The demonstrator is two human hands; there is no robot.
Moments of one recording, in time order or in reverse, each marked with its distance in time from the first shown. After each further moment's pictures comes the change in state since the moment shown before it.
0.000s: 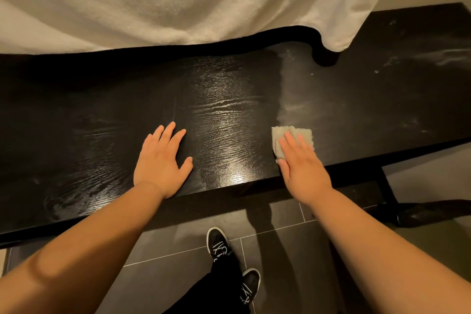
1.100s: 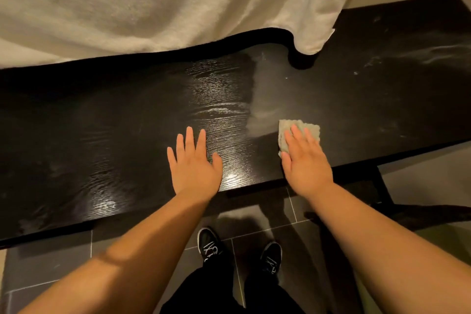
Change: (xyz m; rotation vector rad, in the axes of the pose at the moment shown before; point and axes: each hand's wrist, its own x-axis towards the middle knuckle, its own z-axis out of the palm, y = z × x) left_hand 0.030 0.171 0.025 -0.135 0.007 -0.276; right_hand 0.021 0.096 -0.016 -0.086 0.031 0.080
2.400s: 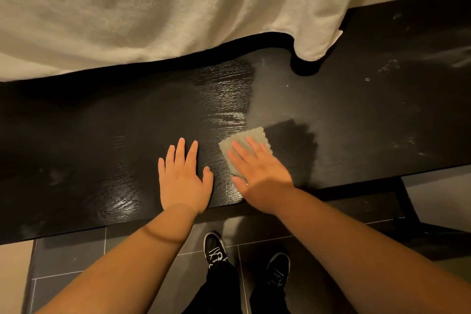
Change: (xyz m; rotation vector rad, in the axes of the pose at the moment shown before) left_hand 0.005 0.000 0.009 0.107 0.065 -0.018; right_hand 0.039 -0.053 0.021 0.065 0.002 -0.510
